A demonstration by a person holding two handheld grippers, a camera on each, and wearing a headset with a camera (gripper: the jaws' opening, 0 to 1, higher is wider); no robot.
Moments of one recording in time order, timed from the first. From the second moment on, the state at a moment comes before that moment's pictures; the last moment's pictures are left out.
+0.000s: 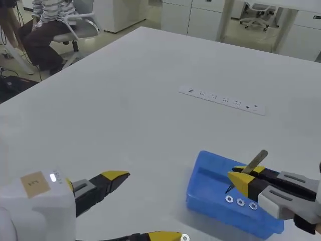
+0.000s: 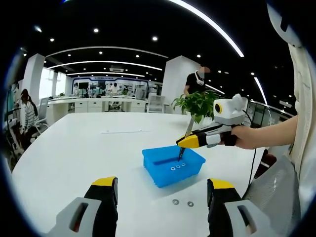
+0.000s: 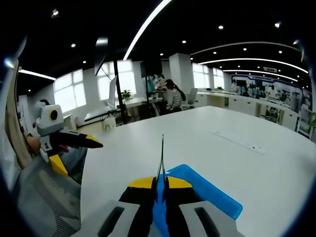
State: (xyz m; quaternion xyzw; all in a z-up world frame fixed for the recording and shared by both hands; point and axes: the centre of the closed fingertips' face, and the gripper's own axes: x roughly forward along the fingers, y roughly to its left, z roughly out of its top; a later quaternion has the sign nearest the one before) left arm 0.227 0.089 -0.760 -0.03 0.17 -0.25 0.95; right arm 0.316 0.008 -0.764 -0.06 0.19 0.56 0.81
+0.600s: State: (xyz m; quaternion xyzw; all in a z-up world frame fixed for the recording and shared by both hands) left arm 0.227 0.089 -0.760 -0.03 0.17 -0.25 0.95; right arm 0.253 0.020 -0.811 0.00 0.28 0.60 0.75
